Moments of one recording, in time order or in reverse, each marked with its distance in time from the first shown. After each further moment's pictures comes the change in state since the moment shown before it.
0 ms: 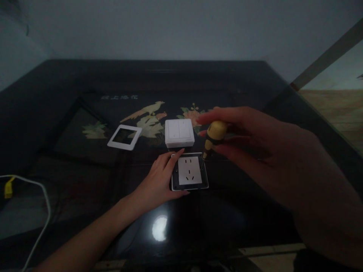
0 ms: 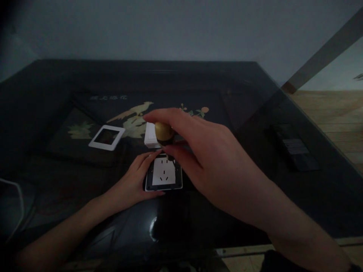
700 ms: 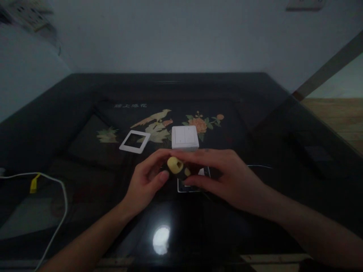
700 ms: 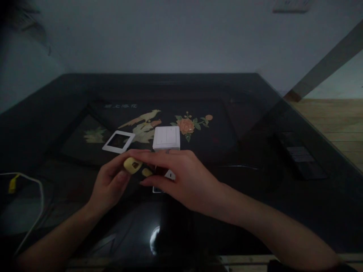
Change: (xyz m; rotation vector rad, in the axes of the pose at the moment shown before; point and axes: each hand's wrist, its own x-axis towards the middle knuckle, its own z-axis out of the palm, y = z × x) left_hand -0.004 0.022 -0.039 -0.782 0.424 0.127; right_hand 0.000 -0.001 0.044 0.478 -0.184 -0.039
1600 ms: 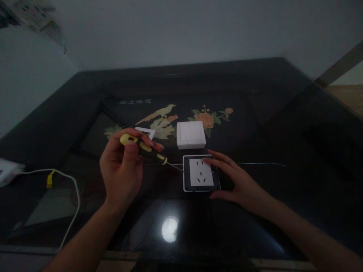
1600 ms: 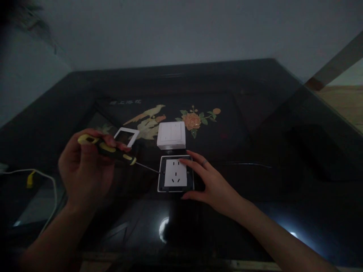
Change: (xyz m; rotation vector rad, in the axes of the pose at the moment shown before) left_hand 0.022 0.019 -0.014 -0.186 0.398 0.107; right_hand -0.066 0.078 0.014 -0.147 -0.070 0.349
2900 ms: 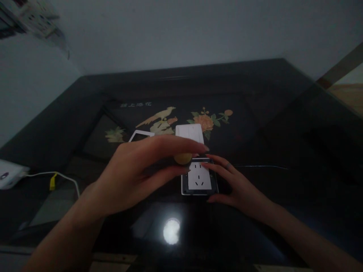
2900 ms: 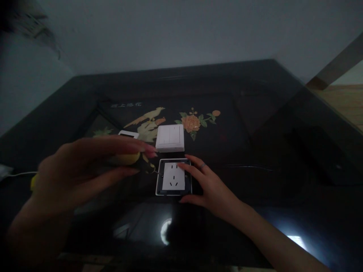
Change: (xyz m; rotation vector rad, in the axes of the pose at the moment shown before) left_hand 0.031 0.047 0.028 0.633 -0.746 0.167; right_hand -0.001 0.005 0.002 -0.037 0.013 -0.082
